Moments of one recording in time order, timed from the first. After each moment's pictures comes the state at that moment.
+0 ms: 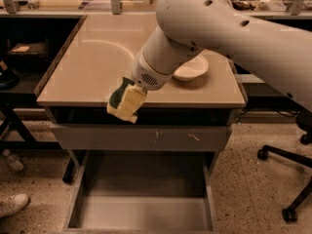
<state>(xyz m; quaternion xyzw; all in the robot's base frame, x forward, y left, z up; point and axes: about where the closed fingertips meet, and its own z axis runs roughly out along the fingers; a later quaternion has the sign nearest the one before) 0.535 0.061 0.868 -0.61 0.74 0.13 0.26</state>
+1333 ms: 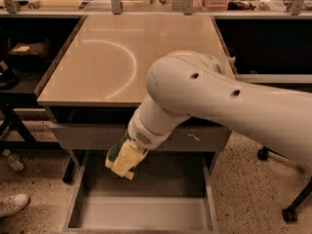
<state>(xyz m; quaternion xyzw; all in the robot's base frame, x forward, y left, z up) 0.439 0.057 0.782 -0.55 0.80 0.15 0.18</state>
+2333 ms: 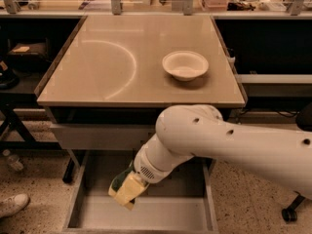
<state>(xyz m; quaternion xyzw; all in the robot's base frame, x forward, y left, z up) 0.395 0.057 0.697 -0.49 0.83 0.20 0.15</state>
